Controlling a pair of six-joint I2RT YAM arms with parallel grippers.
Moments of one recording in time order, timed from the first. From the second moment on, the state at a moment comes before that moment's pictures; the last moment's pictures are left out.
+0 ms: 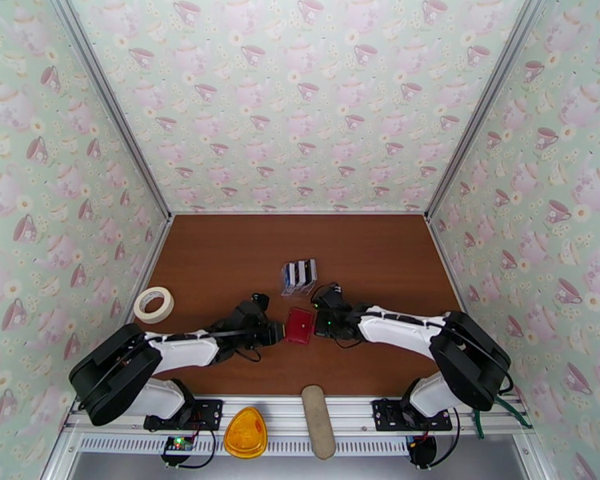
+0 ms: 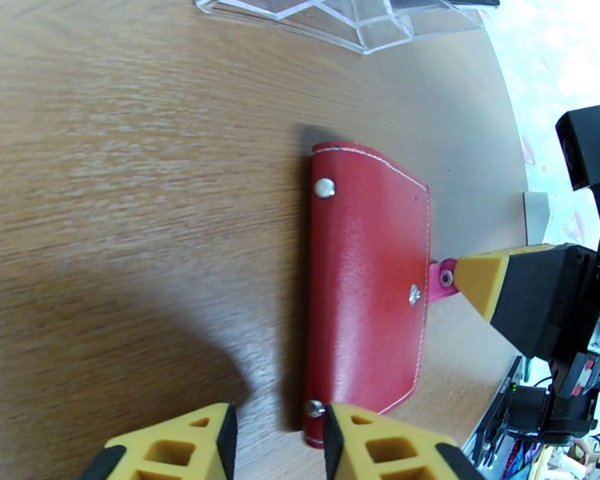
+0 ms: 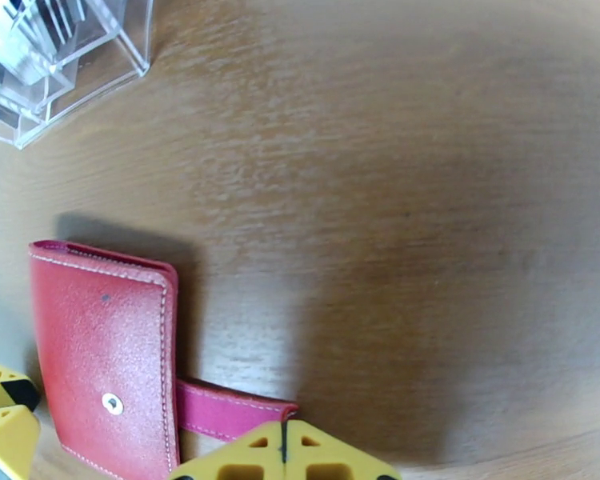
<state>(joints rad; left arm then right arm) -0.72 1.42 0.39 0.26 0.22 -0.83 0.81 1.52 0.76 -0.38 0.11 0.85</state>
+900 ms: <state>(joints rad) -0.72 1.46 0.42 0.27 0.22 -0.82 0.77 1.58 0.80 -0.46 0.20 0.73</state>
